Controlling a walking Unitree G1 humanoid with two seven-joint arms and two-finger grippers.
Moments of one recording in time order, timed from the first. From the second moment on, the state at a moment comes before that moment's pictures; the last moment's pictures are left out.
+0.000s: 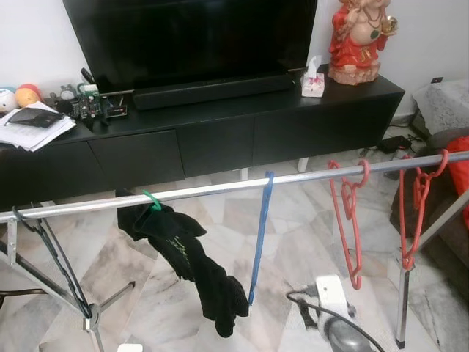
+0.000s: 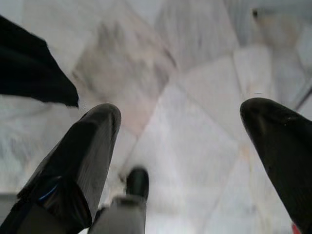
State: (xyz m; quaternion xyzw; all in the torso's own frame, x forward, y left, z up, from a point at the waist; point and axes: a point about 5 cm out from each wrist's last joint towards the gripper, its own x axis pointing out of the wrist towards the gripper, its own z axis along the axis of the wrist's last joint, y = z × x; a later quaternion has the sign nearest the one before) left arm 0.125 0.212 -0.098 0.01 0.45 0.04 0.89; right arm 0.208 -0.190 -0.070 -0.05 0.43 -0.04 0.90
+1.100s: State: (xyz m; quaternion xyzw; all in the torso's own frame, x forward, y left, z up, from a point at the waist) left arm 0.122 0.233 -0.096 -0.05 0.45 0.13 0.88; right arm 0.198 -0.172 -0.079 -0.03 0.45 -0.03 0.89
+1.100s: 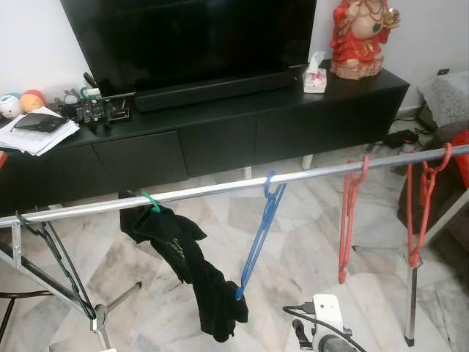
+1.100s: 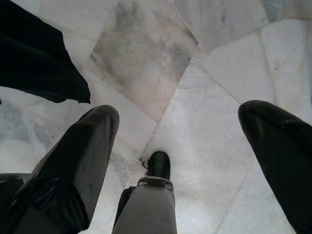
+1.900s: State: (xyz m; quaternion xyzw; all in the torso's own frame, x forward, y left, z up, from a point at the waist) left arm 0.126 0.223 -0.097 -0.06 0.45 0.12 0.88; right arm 0.193 -0.179 -0.081 -0.04 0.46 -0.02 0.89
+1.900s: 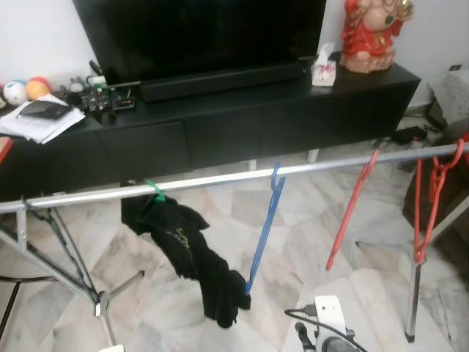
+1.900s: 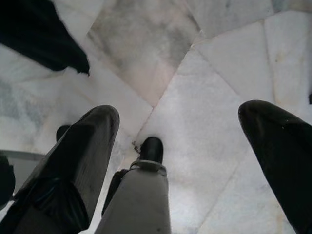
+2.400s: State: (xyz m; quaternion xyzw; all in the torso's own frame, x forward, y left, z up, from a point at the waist) left arm 0.103 0.216 -0.105 -0.07 0.48 0.12 0.87; right arm 0.180 -0.188 -0.086 -0.05 0.48 -0.03 0.88
